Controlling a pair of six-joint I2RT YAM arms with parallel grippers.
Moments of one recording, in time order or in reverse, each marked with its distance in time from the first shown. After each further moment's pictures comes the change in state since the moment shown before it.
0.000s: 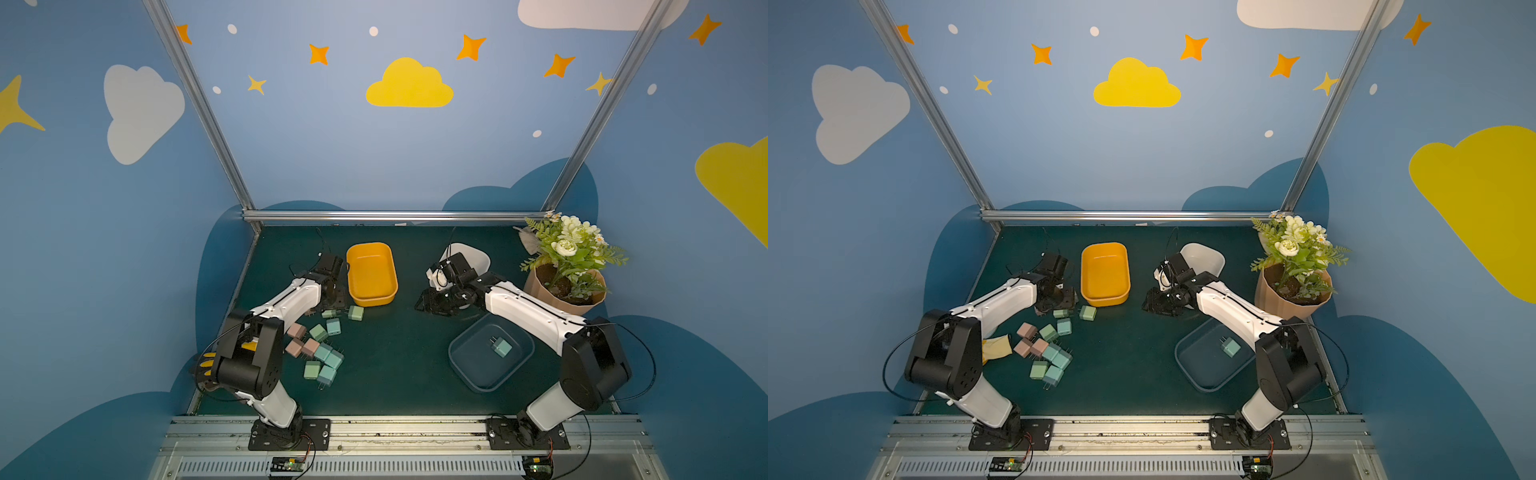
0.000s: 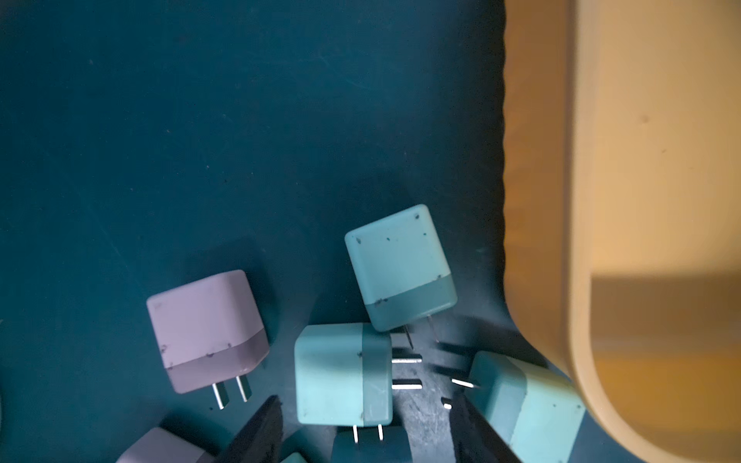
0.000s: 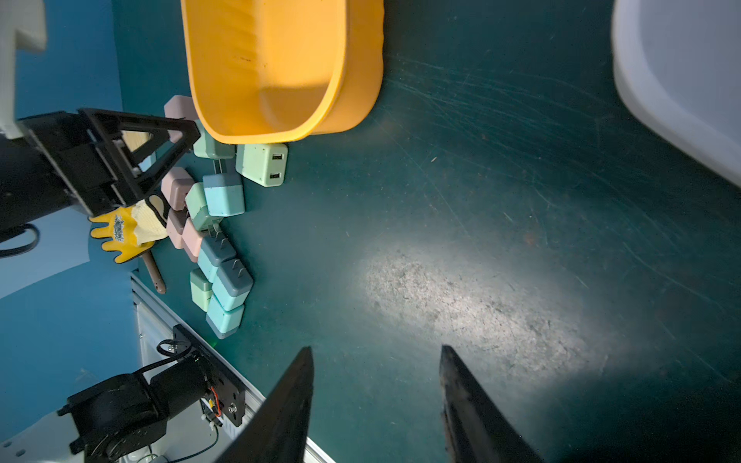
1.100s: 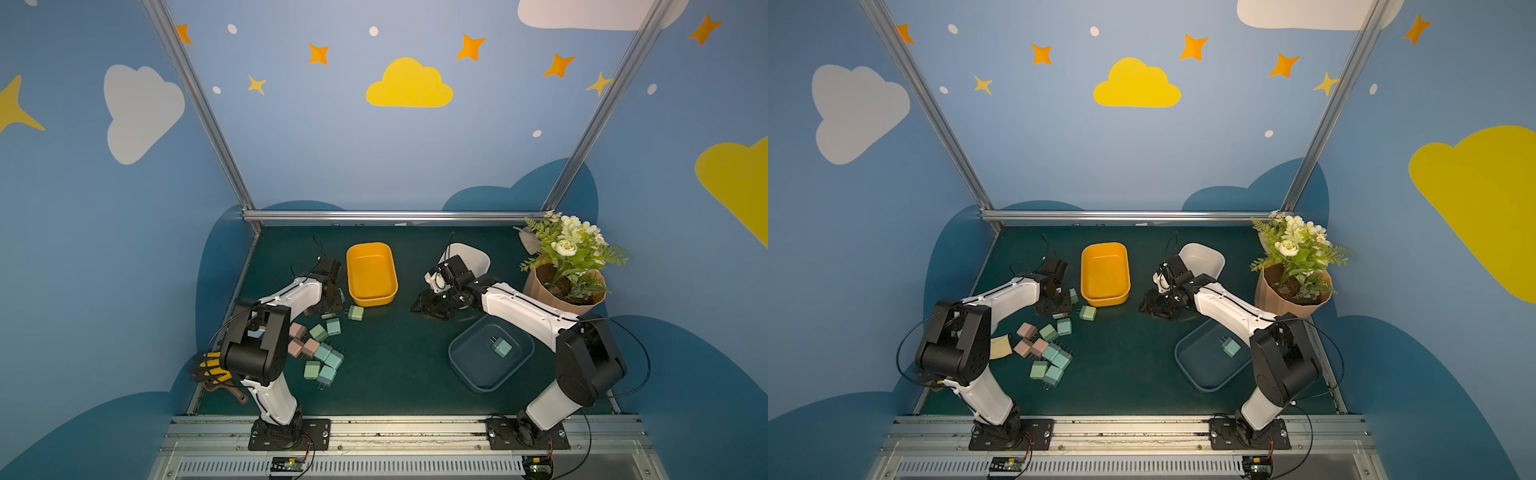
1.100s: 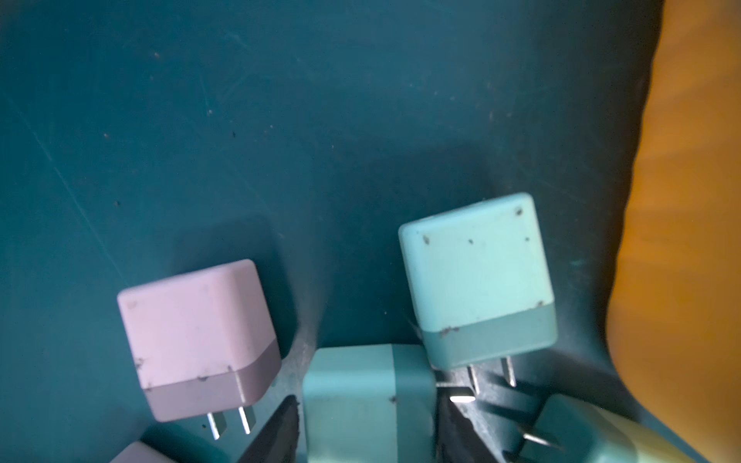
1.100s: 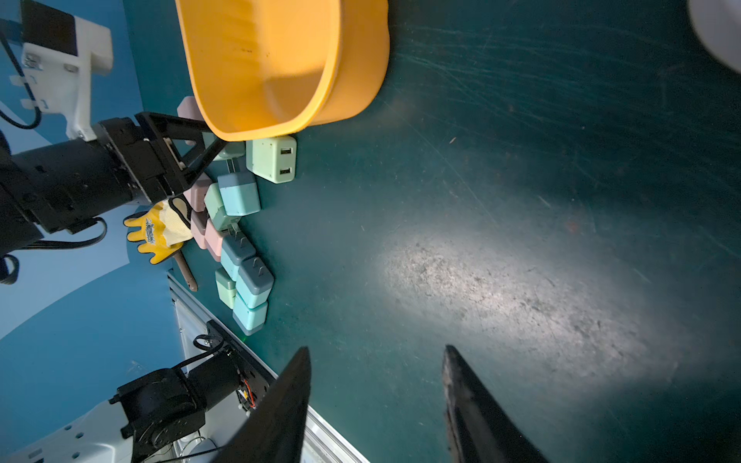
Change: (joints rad) left arm 0.034 0.074 -0.014 0.010 -0.021 -0.037; right arm 0.004 0.028 -0.025 0.046 -0.063 0.080
